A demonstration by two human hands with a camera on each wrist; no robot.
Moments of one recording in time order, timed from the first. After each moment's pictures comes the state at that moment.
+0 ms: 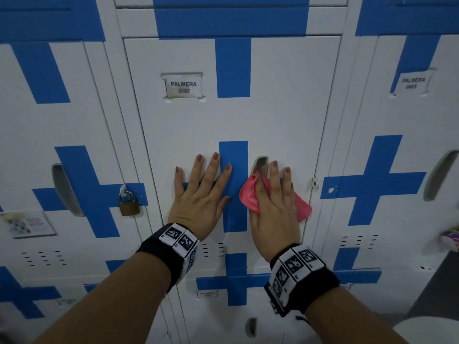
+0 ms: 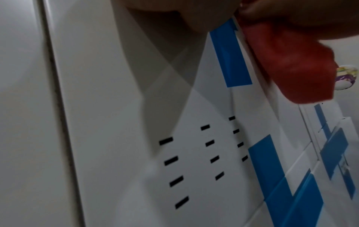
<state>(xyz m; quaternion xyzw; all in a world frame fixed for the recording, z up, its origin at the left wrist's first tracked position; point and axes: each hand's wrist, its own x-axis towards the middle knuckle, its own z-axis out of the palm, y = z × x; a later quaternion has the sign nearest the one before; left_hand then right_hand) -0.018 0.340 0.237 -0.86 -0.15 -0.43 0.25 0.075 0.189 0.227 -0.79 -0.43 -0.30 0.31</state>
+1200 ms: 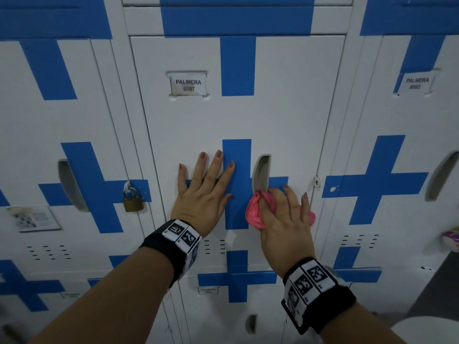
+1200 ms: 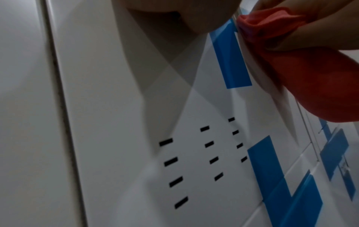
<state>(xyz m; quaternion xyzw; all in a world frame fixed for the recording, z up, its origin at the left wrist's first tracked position) -0.019 0.339 0.238 -0.85 -0.15 -0.43 0.26 0.073 0.164 0.206 -0.81 -0.43 -0.36 0.18</state>
